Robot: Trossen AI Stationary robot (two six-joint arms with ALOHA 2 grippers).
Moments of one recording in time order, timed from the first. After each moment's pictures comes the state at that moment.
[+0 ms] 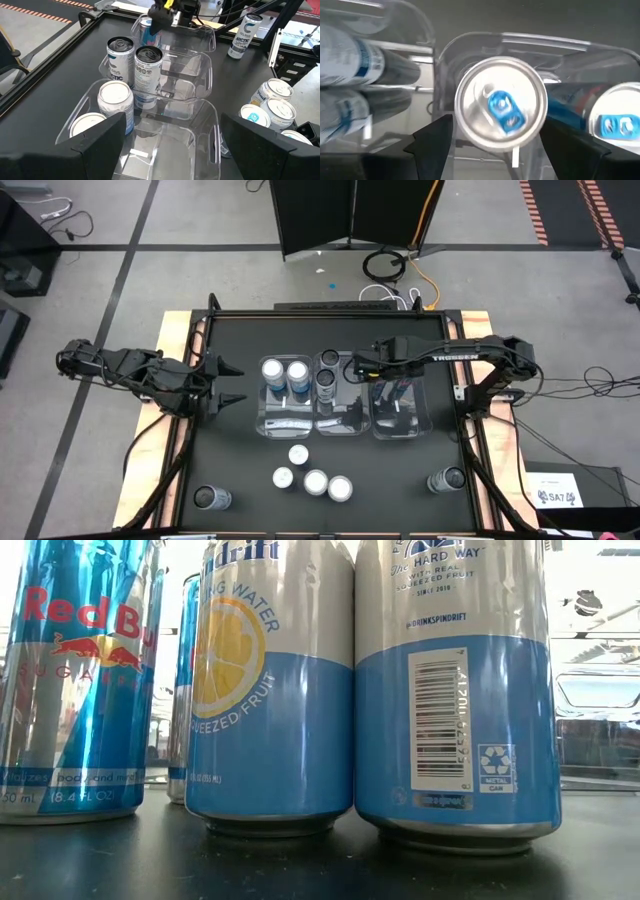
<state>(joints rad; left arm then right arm) -0.29 0.65 0.84 -0.69 -0.35 -0.33 -0.12 1.62 1.31 -1.22 0.28 1.34</state>
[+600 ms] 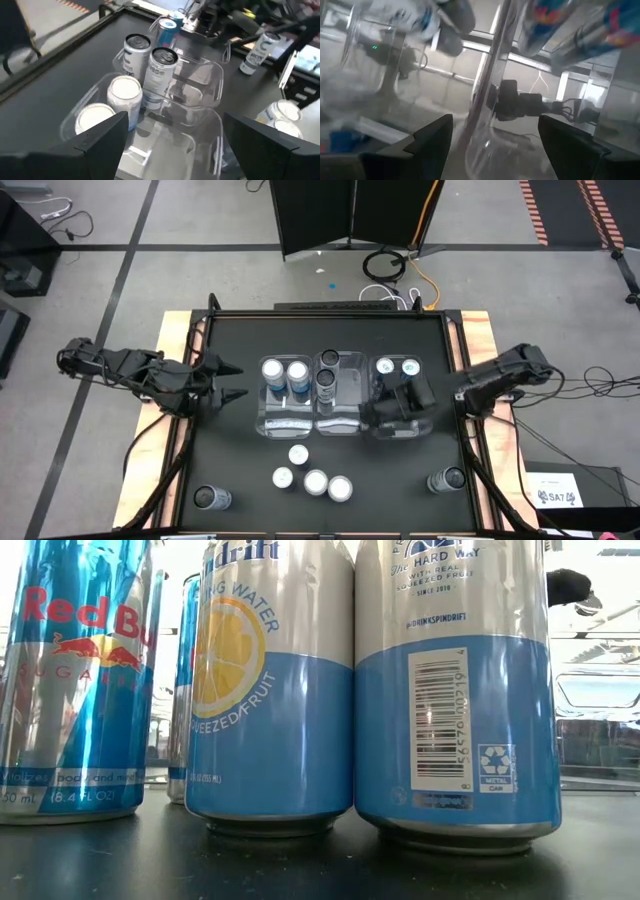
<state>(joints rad) -0.31 0.66 0.84 -0.69 -0.43 -0.51 0.27 1.53 1.31 -1.17 0.29 1.57</state>
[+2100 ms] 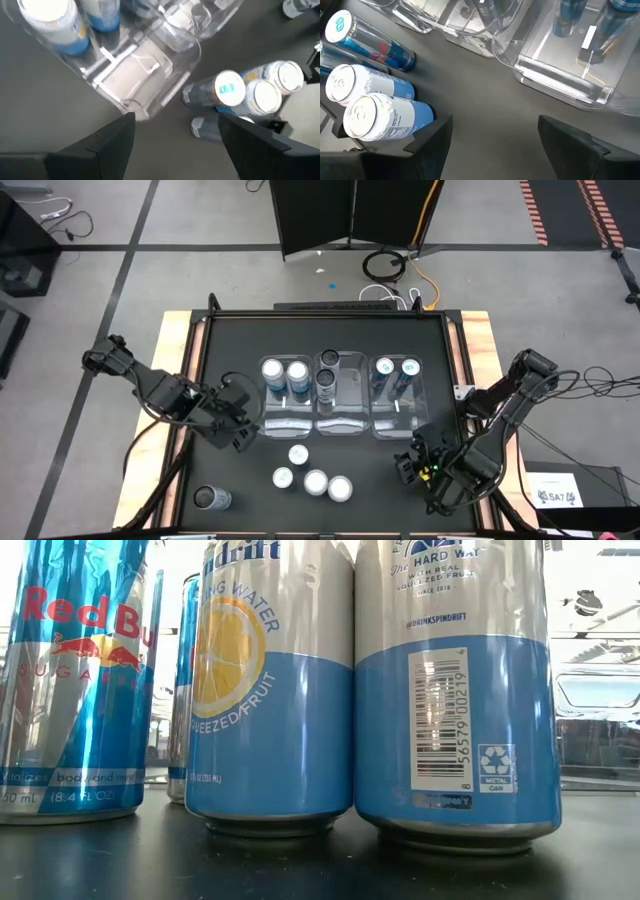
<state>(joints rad) -0.54 1.31 1.42 -1.26 -0.33 -1.25 0.88 1.53 1.31 -1.24 0.58 2.00</state>
